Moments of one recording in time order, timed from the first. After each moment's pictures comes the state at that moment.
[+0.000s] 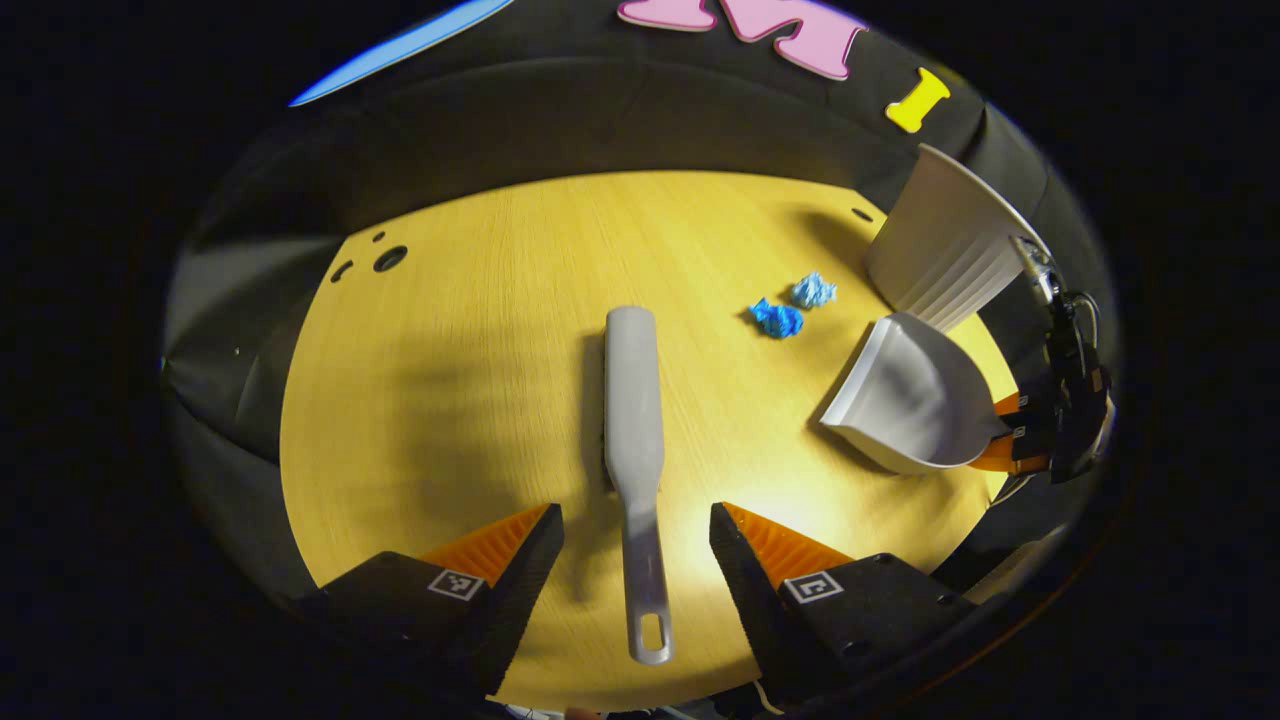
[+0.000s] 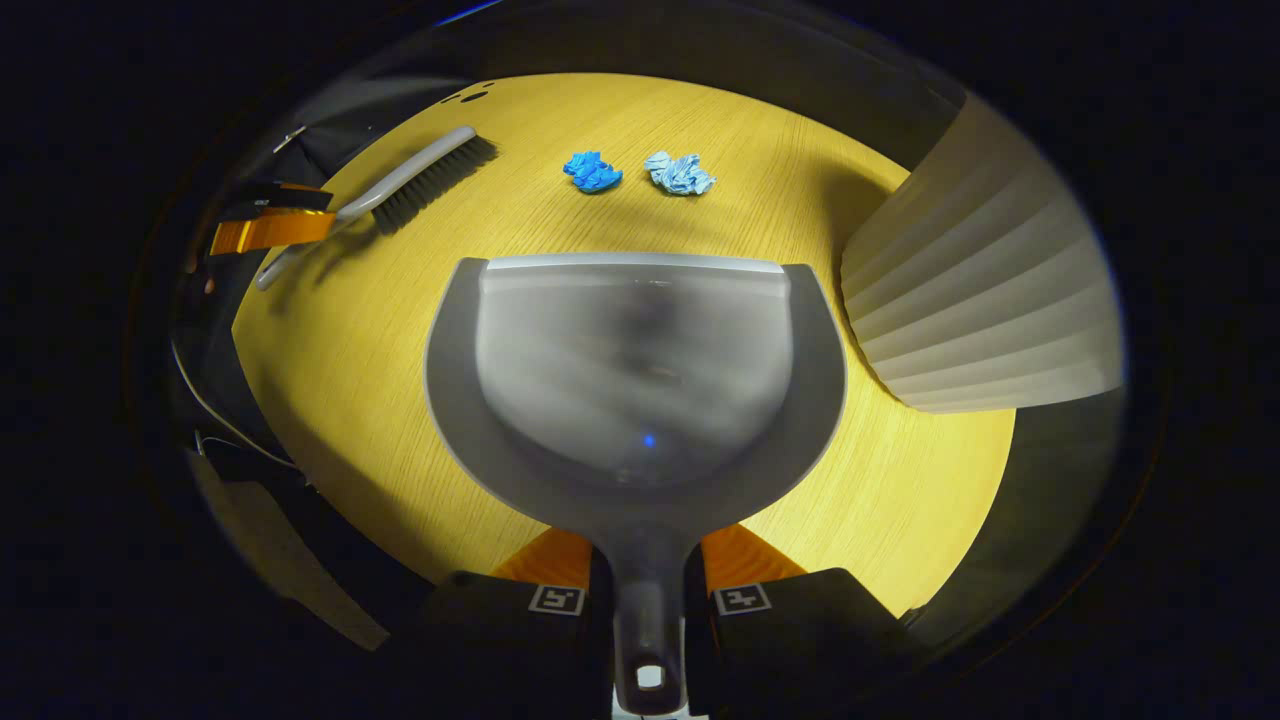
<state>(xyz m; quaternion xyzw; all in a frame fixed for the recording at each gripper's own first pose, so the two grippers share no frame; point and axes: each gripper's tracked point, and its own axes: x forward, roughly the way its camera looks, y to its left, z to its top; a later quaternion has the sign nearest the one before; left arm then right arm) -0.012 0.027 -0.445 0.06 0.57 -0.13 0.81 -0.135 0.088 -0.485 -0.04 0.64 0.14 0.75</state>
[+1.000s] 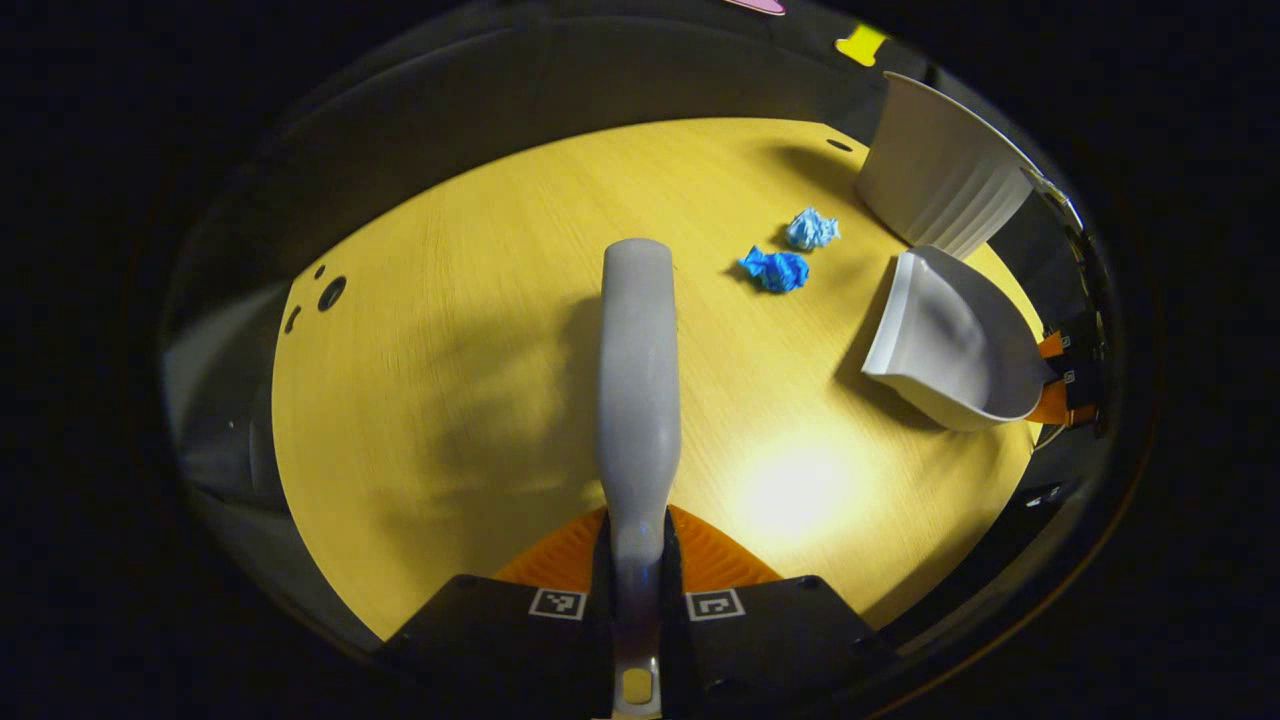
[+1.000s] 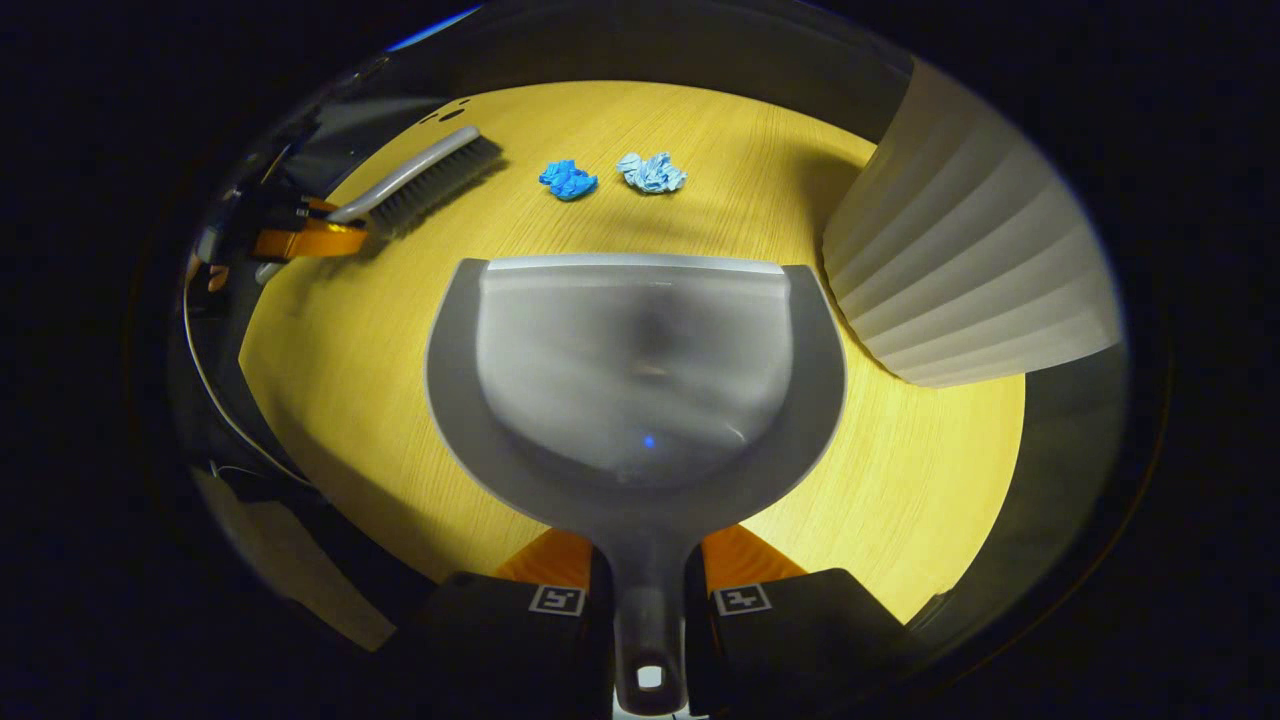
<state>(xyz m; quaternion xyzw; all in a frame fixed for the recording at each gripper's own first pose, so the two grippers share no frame) 0.024 0.004 -0.464 0.16 0.57 -0.18 0.78 -0.138 0.081 -0.481 0.00 0.64 0.12 0.76</state>
